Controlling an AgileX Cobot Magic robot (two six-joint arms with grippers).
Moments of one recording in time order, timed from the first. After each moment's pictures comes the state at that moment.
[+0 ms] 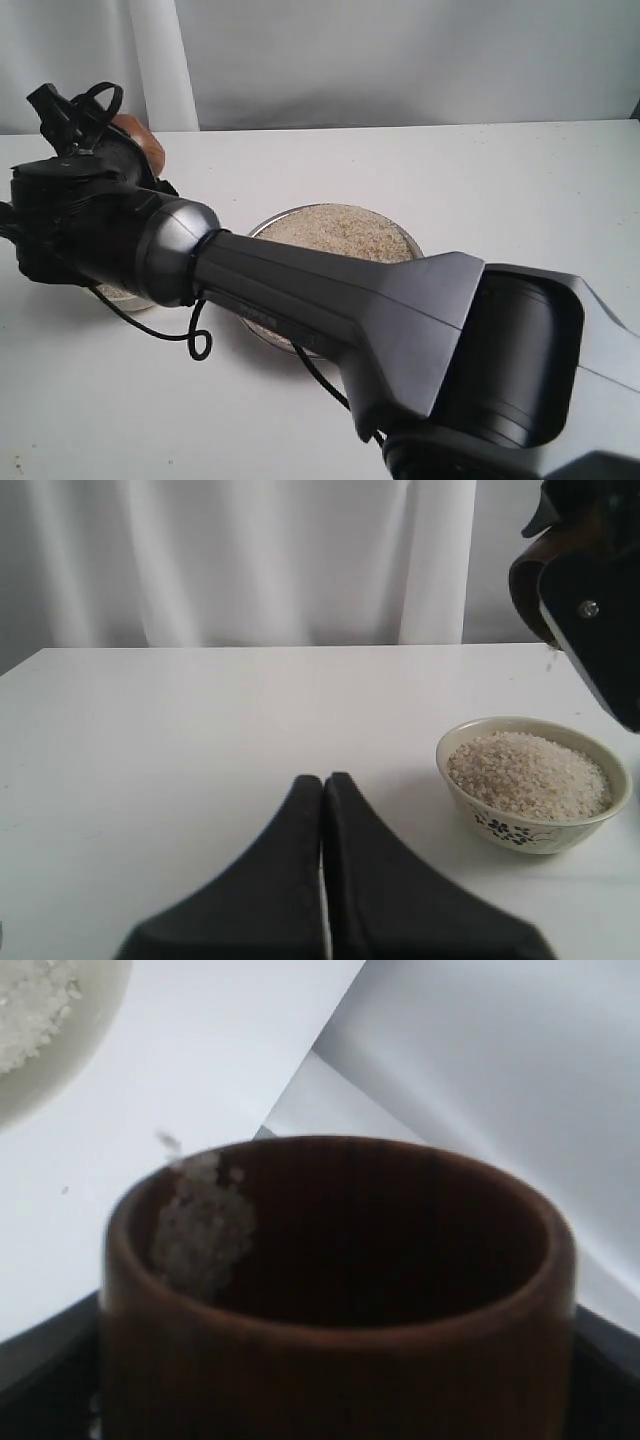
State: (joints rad) left arm -0.01 0.00 0.00 -0.04 0.35 0.04; right arm 1.08 2.50 -2.31 -1.11 0.85 -0.71
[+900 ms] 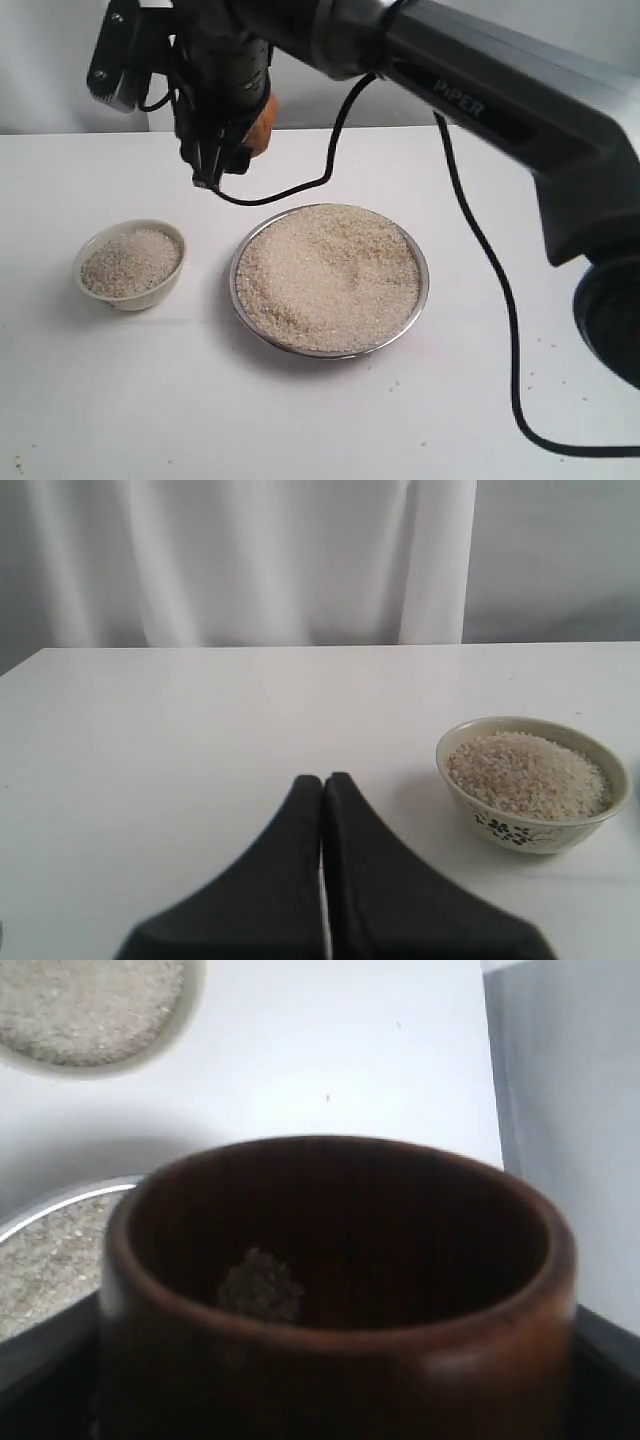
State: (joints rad) left arm -0.01 0.00 0.00 -0.04 0.35 0.04; right arm 0.85 2.23 -2.30 -0.34 1.22 -0.53
